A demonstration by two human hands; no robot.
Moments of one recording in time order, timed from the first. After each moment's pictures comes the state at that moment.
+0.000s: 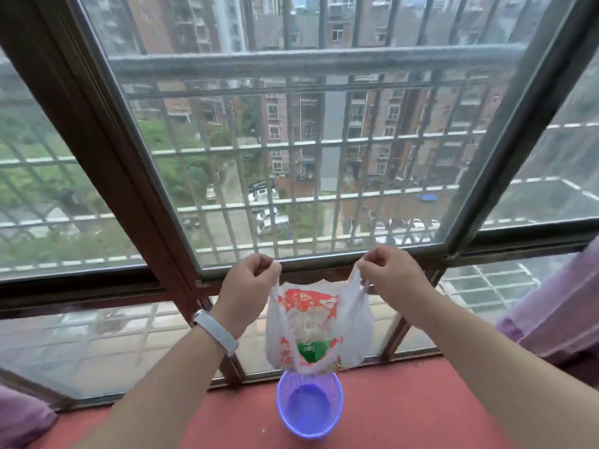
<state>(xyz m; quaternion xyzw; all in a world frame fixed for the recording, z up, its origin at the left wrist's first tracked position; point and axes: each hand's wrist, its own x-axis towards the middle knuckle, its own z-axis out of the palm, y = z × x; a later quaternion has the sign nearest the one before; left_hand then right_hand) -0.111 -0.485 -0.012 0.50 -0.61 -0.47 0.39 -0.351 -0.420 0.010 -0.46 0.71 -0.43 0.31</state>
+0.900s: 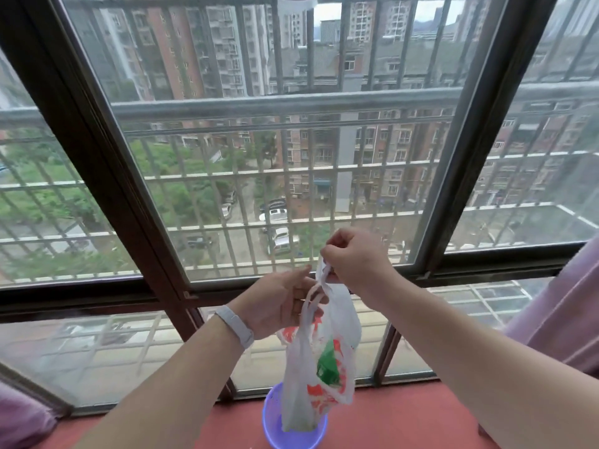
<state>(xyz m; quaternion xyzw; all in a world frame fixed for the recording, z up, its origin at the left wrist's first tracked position) -0.208 -0.420 0.062 0.36 -0.49 -0.78 0.17 -0.371 -0.394 0.097 -0.49 0.63 -0.50 0.34</state>
